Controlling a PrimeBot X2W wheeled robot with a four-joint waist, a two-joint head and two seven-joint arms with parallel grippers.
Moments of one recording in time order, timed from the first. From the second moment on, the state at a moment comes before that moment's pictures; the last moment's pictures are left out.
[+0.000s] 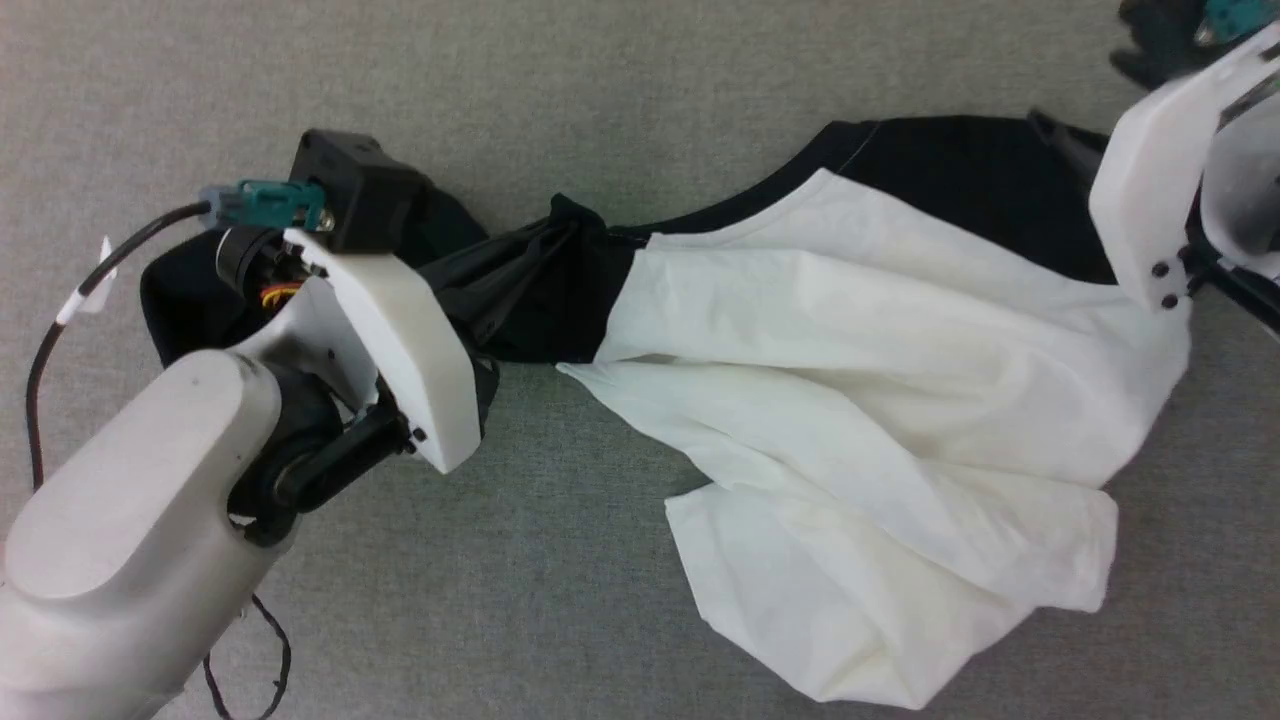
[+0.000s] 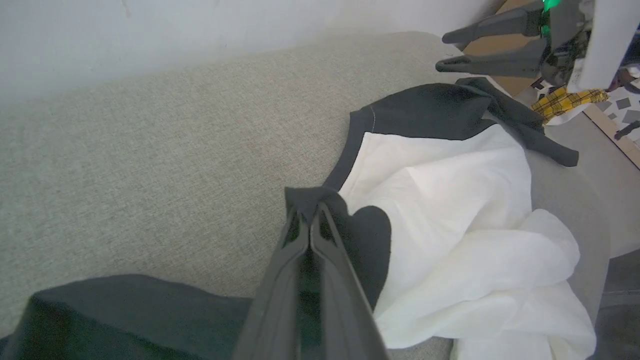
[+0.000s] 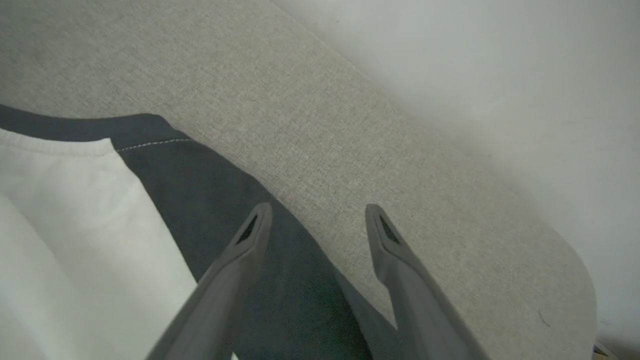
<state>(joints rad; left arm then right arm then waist) -0.73 0.65 -0.70 -0.11 -0.95 -0.06 0.32 -0.84 -0.57 0.42 0.06 0.42 0.13 0.74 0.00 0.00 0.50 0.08</state>
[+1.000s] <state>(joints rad) -0.79 0.60 -0.65 -0.01 -0.87 -0.04 0.13 -0.95 -0.59 0.56 0.18 0.53 0.13 0.41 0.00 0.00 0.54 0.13</state>
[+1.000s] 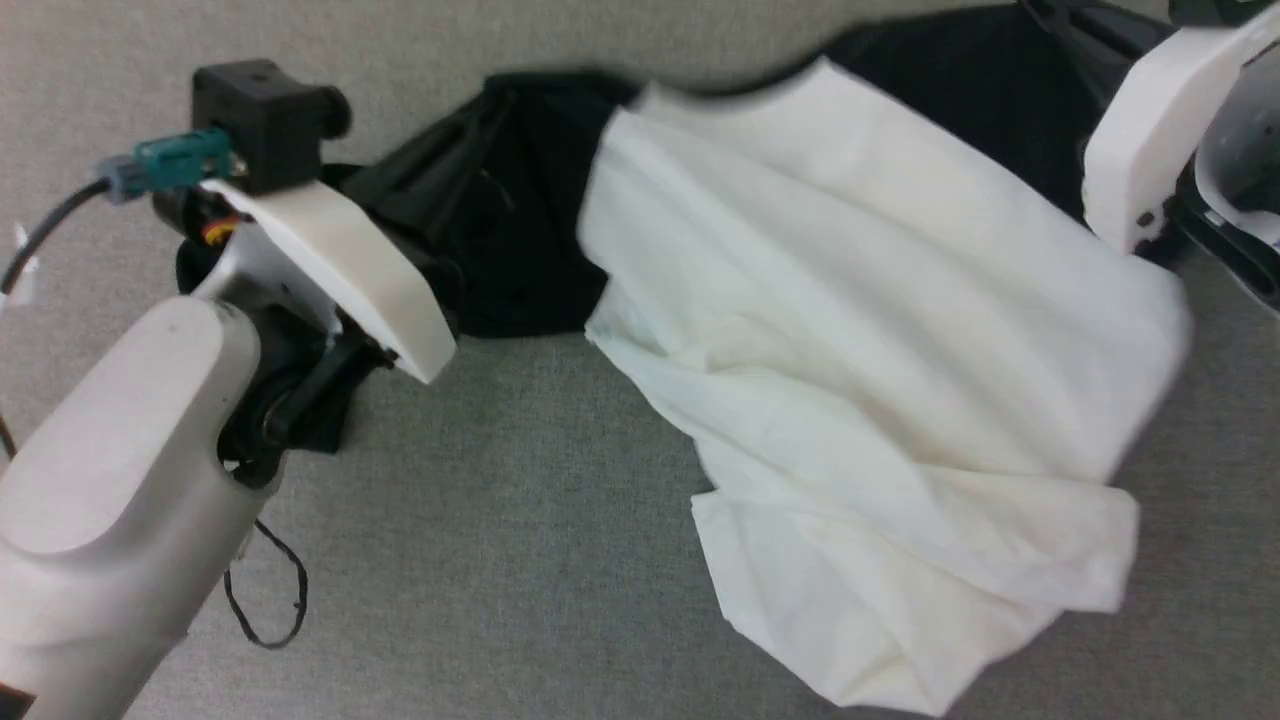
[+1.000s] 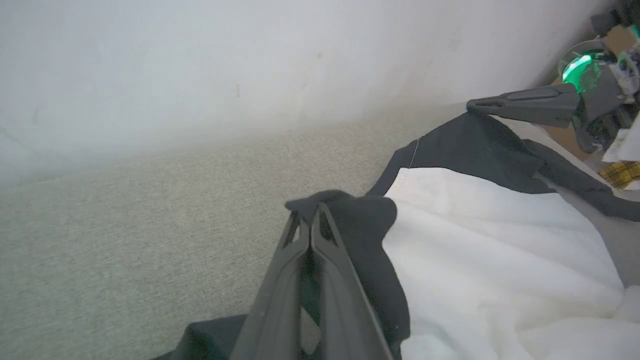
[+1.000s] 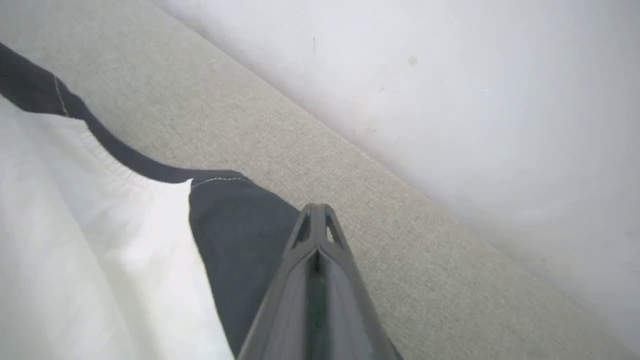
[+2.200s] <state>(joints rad) -1.25 0.47 -0.61 0.47 -0.71 0.10 0.18 -1.22 -0.24 0.37 0.56 0.30 0.13 0.19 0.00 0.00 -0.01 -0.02</state>
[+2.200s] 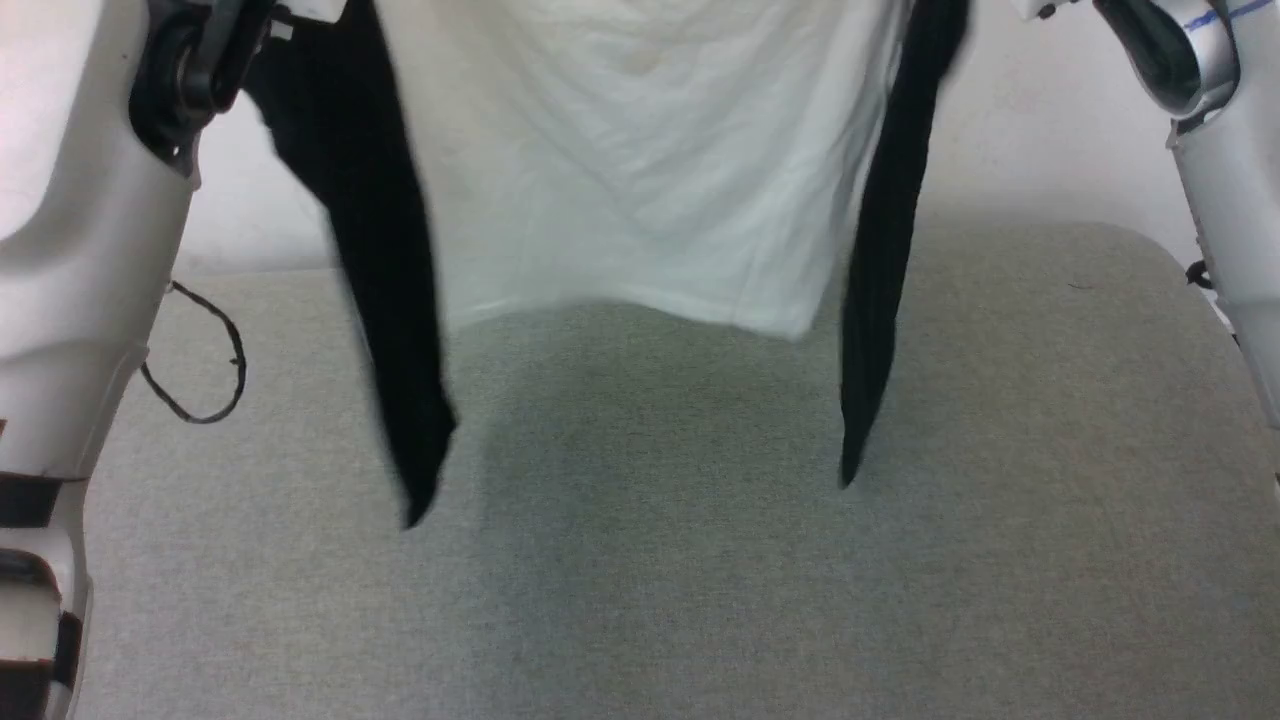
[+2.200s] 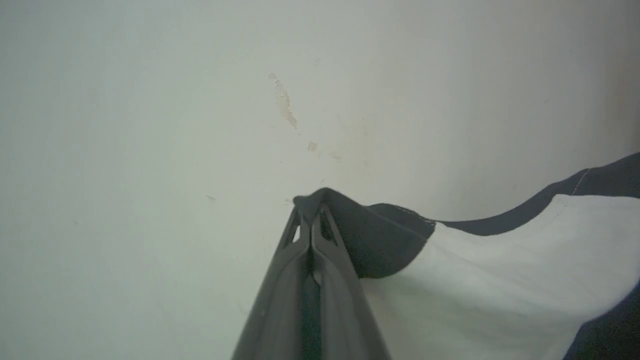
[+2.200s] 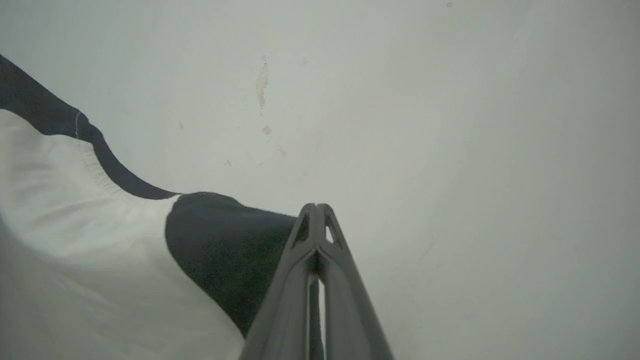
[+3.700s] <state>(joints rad) -1.53 0.47 -0.54 0.40 -0.62 0.07 -0.22 -1.67 -0.25 0.37 0.59 0.23 0.13 0.05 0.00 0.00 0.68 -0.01</state>
